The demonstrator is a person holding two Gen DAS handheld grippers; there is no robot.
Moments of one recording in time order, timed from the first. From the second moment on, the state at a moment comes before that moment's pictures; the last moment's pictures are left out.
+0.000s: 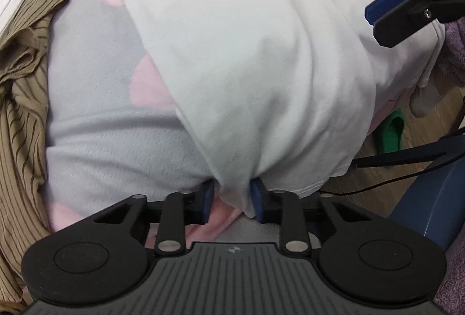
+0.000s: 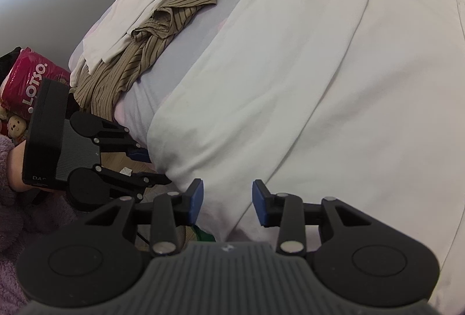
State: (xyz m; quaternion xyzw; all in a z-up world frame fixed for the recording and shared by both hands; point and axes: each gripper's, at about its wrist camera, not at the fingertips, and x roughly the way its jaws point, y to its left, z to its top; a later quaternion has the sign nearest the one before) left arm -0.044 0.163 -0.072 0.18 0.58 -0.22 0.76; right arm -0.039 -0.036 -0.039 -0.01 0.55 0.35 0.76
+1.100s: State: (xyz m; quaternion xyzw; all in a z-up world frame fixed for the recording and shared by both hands) left arm -0.044 0.100 0.019 0.03 0.54 -0.37 0.75; right arm -0.029 -0.037 -0.041 0.13 0.59 0.37 0.70
